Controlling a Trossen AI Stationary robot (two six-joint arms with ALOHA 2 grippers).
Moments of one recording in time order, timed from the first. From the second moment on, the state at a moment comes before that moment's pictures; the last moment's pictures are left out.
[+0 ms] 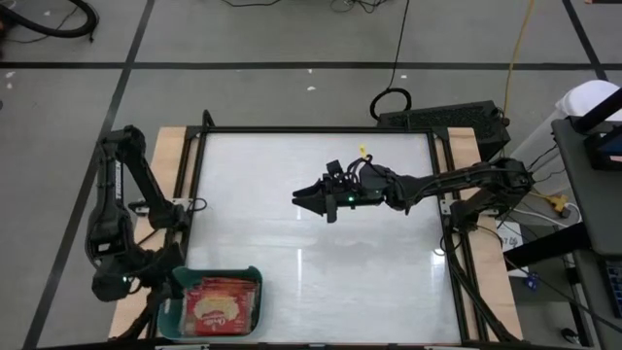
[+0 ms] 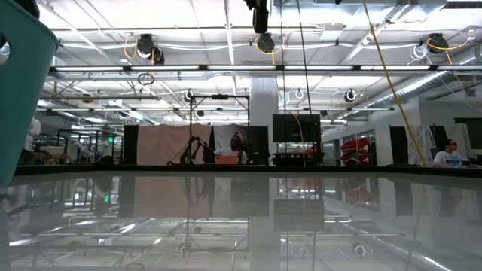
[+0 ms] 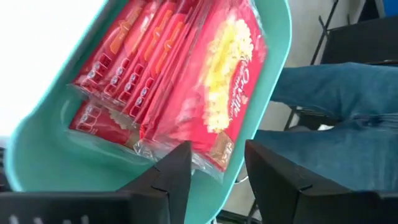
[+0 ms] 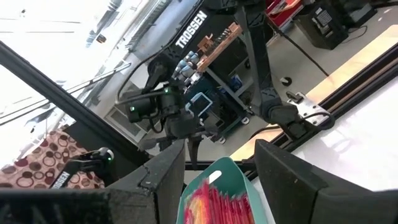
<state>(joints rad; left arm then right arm) -1.35 1.00 0.94 -0.90 -0.36 -1.87 0.05 1.54 1.07 0.50 -0.03 0.82</state>
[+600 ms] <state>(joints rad) -1.27 0.97 0.94 -0.84 -0.31 -1.51 0.05 1.54 1.07 0.42 -0.02 0.90</state>
